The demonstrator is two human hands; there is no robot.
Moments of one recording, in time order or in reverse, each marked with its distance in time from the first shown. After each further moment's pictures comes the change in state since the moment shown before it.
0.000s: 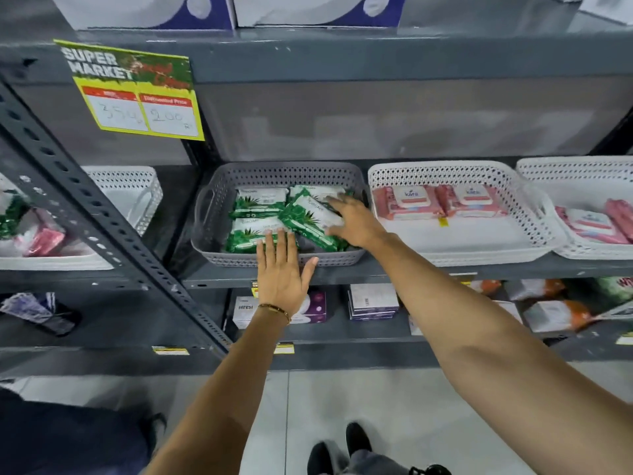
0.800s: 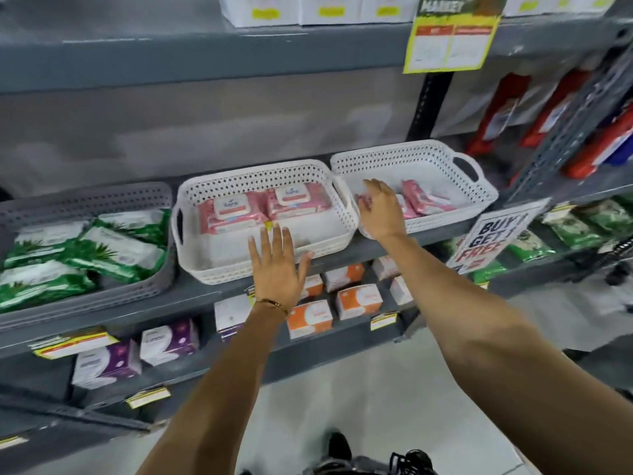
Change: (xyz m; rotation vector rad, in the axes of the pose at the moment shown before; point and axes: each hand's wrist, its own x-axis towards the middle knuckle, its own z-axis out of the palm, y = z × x) left_hand 0.022 0.316 0.059 -0.040 -0.019 0.248; right_hand -0.162 0.296 -0.162 -0.020 0.562 0.415
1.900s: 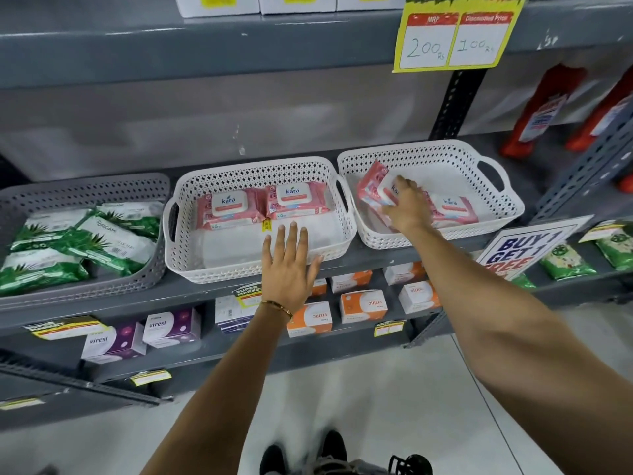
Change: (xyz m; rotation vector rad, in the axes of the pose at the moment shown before) left_hand 0.017 0.035 0.015 0.083 -0.040 -0.012; right_hand 0.059 0.062 -0.003 -0.074 -0.133 0.088
